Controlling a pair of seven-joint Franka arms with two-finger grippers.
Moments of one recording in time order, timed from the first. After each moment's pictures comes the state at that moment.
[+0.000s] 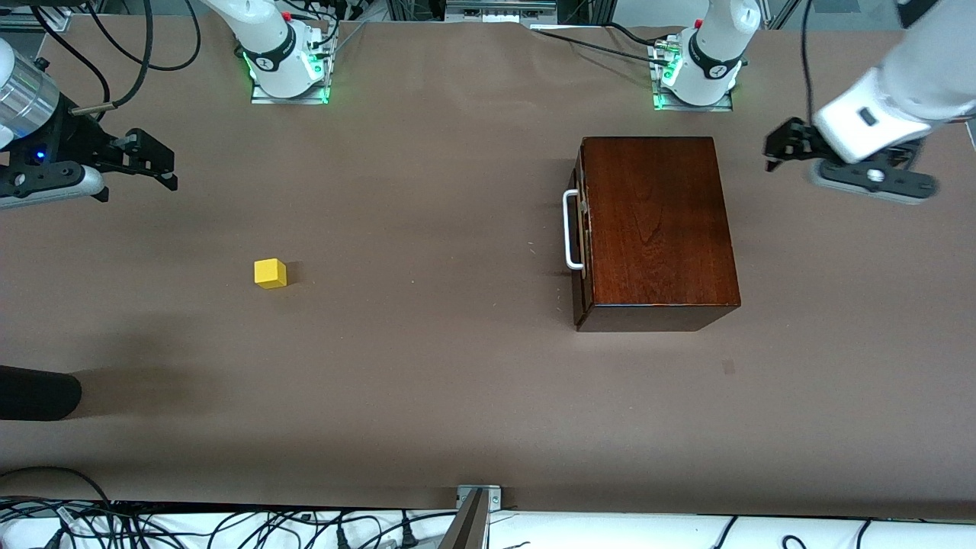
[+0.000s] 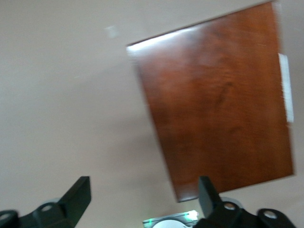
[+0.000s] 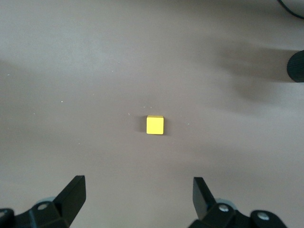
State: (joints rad) left arm -0.10 -0.03 -0.11 -1.67 0.02 1.48 0.08; right arm 0.15 0.01 -0.04 -1.58 0.01 1.62 -0.09
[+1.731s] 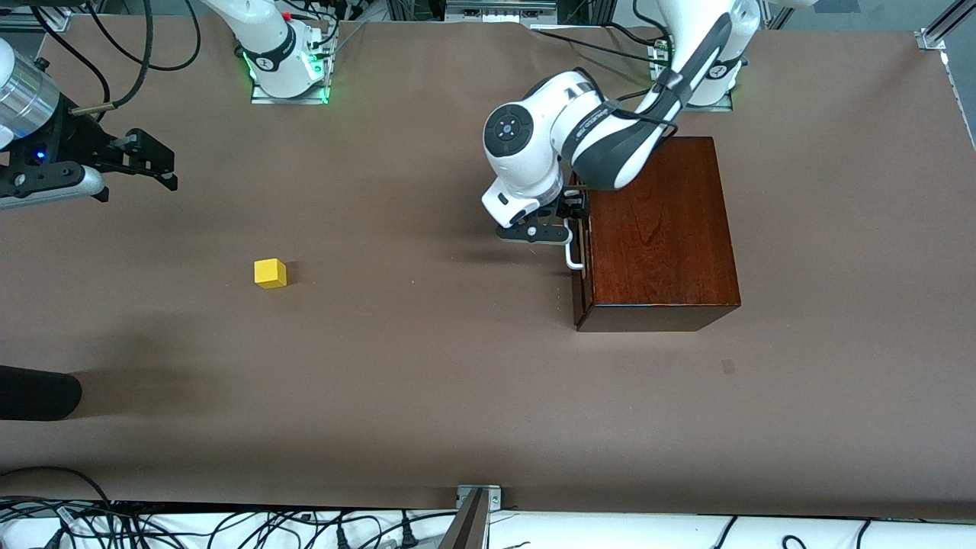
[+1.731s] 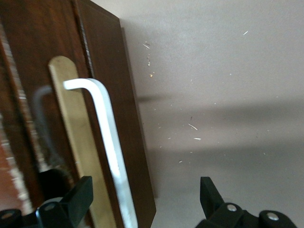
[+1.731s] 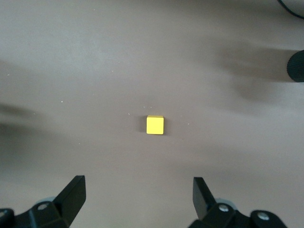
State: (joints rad) left arm -0.46 0.53 -0.35 -1.62 0.30 1.83 -0.80; right arm 0.15 0.02 -0.05 -1.58 0.01 1.62 -0.09
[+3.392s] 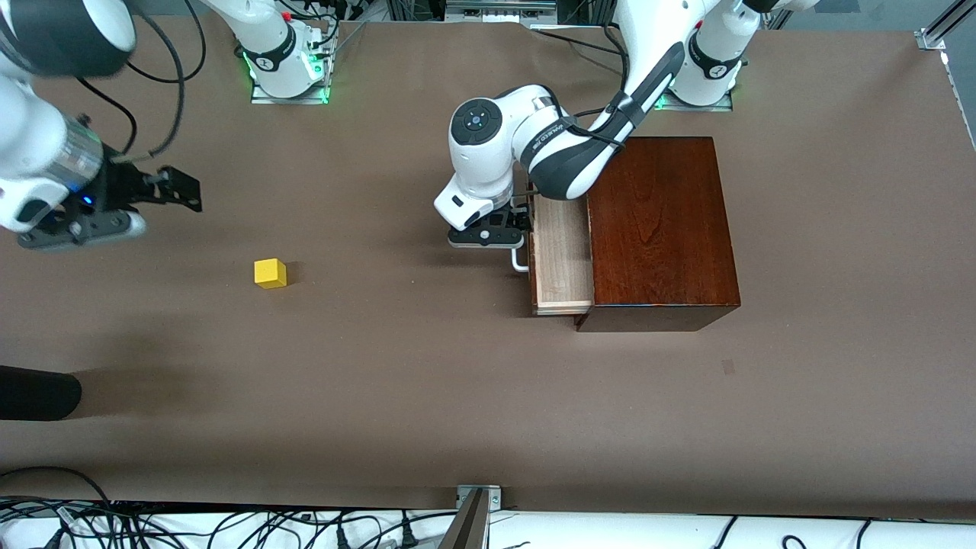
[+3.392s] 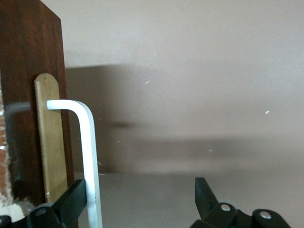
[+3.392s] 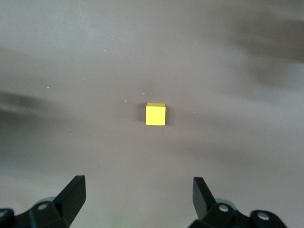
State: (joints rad) left arm -0.55 0.66 -0.35 -1.46 0.29 2.08 -0.99; right arm 0.15 0.15 -0.05 -1.58 0.01 1.61 -0.09
